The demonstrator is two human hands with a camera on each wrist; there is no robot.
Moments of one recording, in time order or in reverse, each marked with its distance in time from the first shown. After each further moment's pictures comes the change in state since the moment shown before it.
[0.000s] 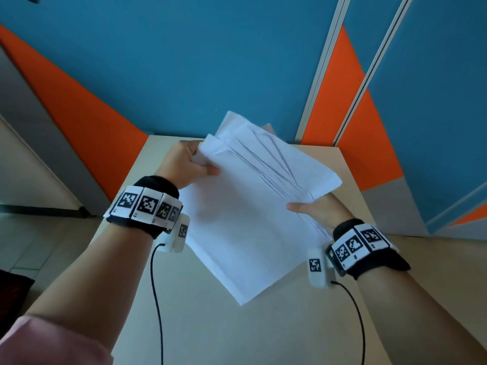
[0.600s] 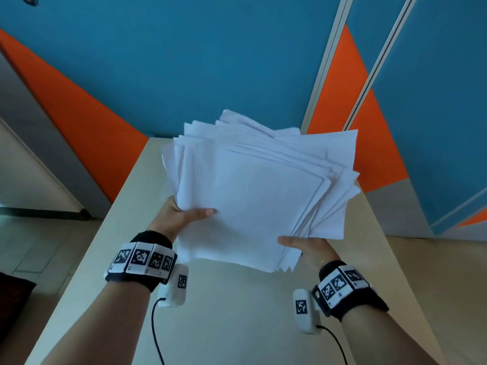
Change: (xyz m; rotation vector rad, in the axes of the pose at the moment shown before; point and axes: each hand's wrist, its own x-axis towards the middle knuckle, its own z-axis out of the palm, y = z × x) left_hand -0.043 -0.078 0.030 -0.623 -0.048 -0.241; right_hand -0.011 0.061 0.041 0.365 -0.005 0.322
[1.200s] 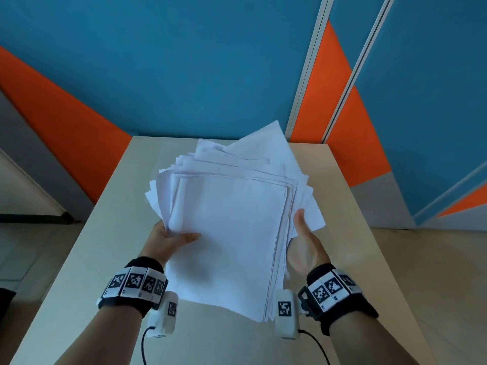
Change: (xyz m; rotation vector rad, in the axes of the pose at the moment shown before) left_hand -0.009 -0.056 -0.001 0.004 0.100 -0.045; right_hand -0.021 -0.010 0.003 0.236 0.028 0.088
